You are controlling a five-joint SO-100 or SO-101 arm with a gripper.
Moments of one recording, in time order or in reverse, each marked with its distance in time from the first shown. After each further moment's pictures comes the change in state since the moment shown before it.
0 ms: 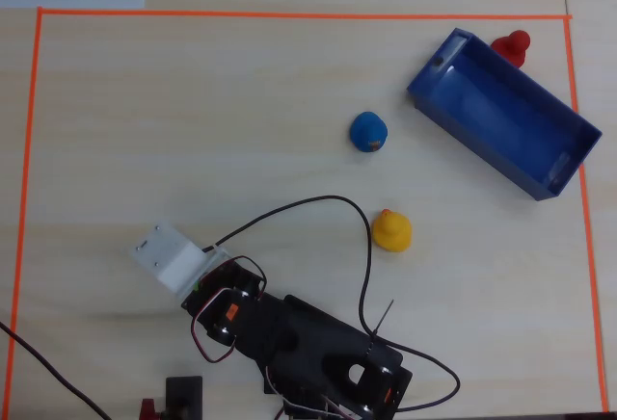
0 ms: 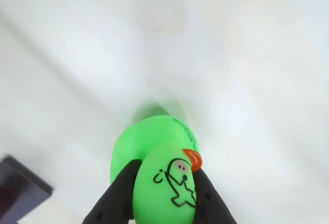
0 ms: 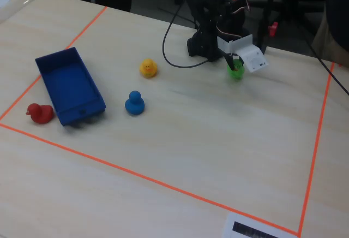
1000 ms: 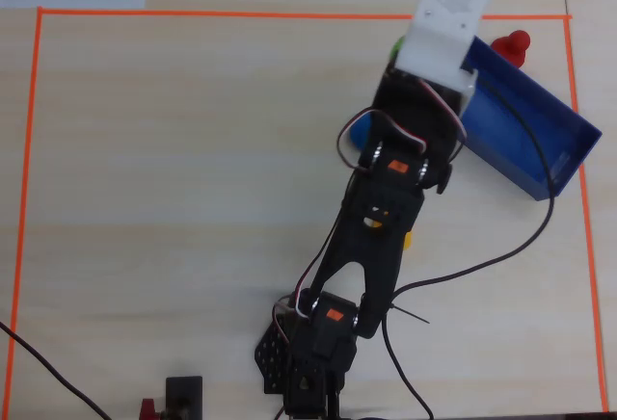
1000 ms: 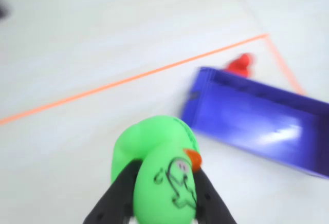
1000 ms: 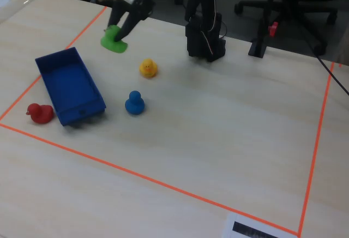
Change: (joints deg) arm 83.7 -54.1 -86.7 -5.4 -11.2
